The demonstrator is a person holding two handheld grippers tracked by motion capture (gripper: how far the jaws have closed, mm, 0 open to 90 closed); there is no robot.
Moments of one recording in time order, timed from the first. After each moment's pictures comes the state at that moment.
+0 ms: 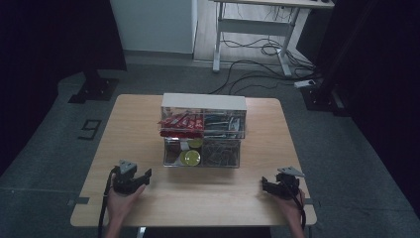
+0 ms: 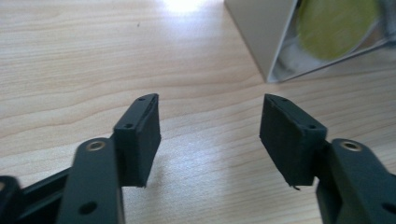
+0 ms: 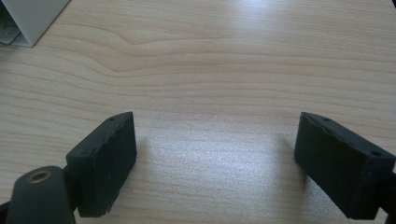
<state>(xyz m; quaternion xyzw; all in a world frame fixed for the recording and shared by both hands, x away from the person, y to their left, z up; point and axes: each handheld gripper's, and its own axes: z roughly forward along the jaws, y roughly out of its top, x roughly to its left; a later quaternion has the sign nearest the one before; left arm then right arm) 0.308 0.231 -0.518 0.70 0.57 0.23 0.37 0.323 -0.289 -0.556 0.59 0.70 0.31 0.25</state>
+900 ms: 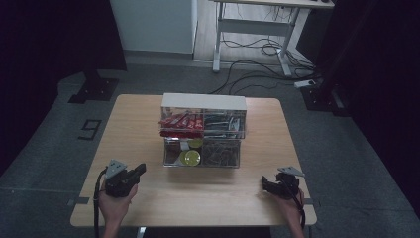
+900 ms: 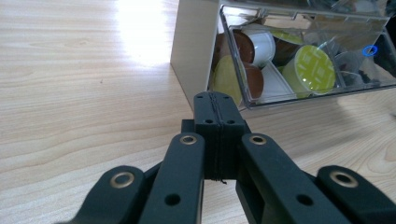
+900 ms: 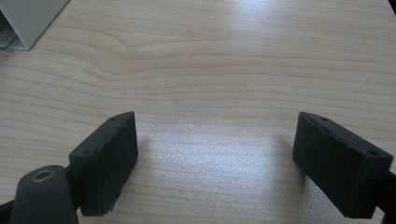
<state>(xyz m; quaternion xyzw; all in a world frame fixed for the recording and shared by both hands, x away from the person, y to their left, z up) 0.279 0.234 -0.475 0.68 0.52 0.21 0.47 0.325 -0.289 -0.556 0.59 0.69 0.31 0.26</state>
